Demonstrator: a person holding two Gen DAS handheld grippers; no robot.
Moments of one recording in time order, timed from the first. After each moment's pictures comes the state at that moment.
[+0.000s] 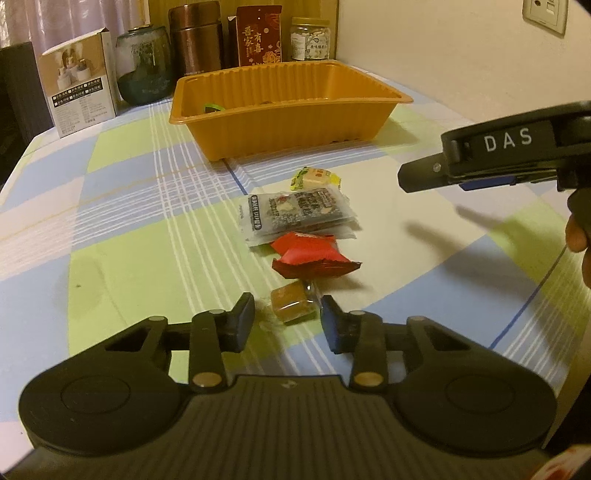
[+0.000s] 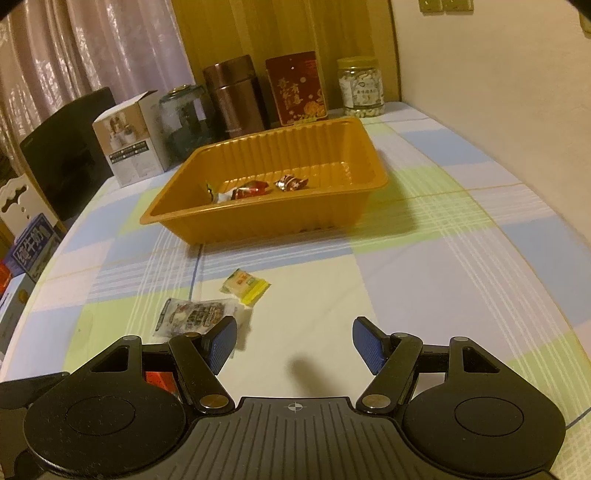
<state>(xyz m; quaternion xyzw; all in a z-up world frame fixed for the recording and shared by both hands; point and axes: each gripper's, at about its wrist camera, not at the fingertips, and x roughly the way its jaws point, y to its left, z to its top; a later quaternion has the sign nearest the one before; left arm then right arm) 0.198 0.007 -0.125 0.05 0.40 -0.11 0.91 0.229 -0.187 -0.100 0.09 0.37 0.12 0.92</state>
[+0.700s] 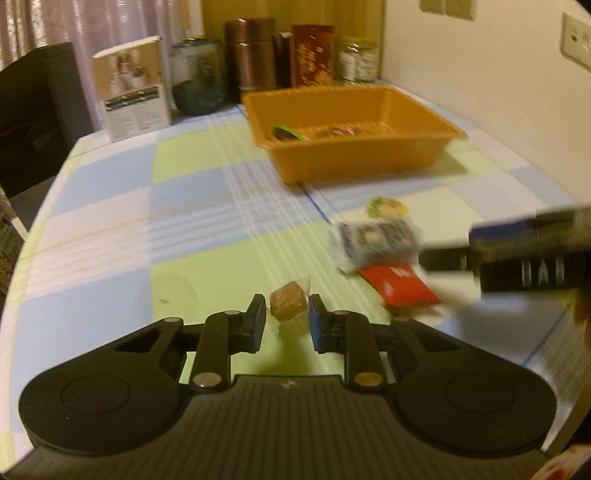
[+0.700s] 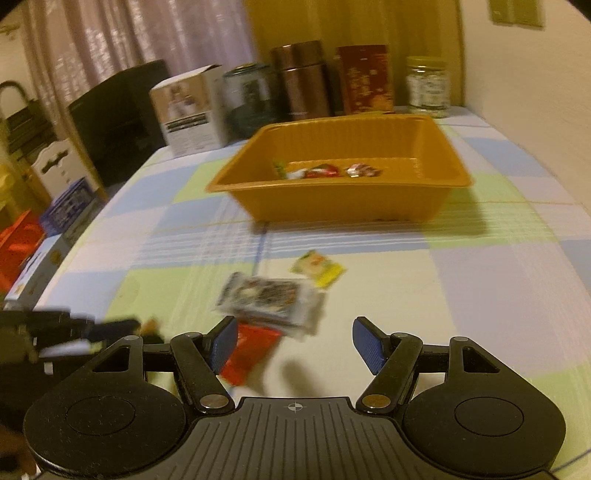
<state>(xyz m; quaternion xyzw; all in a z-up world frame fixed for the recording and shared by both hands) 0.204 0.063 -0.095 0.04 0.38 -0.06 0.92 0.219 -0.135 -0.108 0.05 0.37 0.21 0.90</state>
